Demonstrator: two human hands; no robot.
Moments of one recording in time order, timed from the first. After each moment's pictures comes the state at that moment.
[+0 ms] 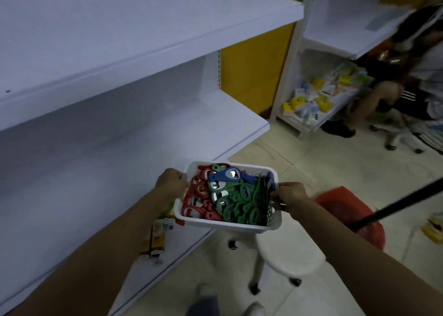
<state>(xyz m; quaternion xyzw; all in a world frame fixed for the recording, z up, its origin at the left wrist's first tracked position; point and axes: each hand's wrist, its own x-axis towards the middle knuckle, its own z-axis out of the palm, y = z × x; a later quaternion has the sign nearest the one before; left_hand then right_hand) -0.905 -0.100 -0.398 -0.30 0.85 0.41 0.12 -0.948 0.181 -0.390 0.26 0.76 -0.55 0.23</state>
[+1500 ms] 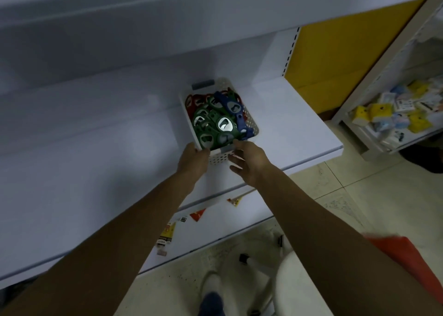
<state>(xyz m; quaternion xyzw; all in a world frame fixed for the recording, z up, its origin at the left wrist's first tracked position) -1.043 -0.155 -0.460 -0.46 0.65 0.61 -0.02 -1.115 -0.041 -0.440 0.13 0.59 -0.67 0.43</state>
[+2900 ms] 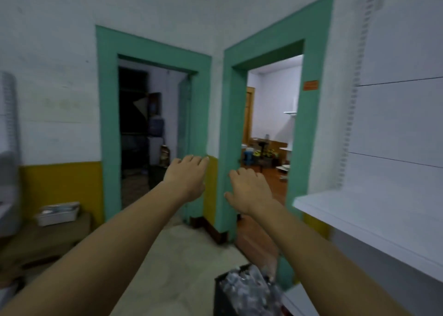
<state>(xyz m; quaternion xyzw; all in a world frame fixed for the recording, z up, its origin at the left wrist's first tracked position) -0.214 -0.123 -0.026 -0.73 0.62 -0.28 -0.07 -0.369 -0.174 -0.040 -0.87 0.42 -0.19 -0.18</state>
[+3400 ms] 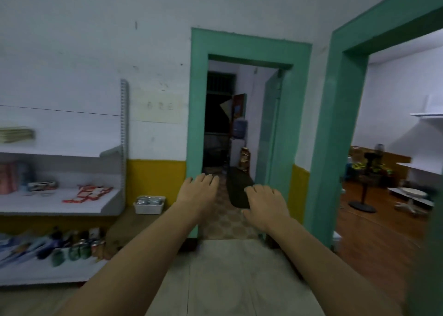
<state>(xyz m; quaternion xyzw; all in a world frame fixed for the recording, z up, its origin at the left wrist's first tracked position) 0.048 -0.232 -0.073 -0.85 0.47 -0.23 0.00 -0.083 -0.343 -0.077 -0.95 0.25 -0.17 -0.11</state>
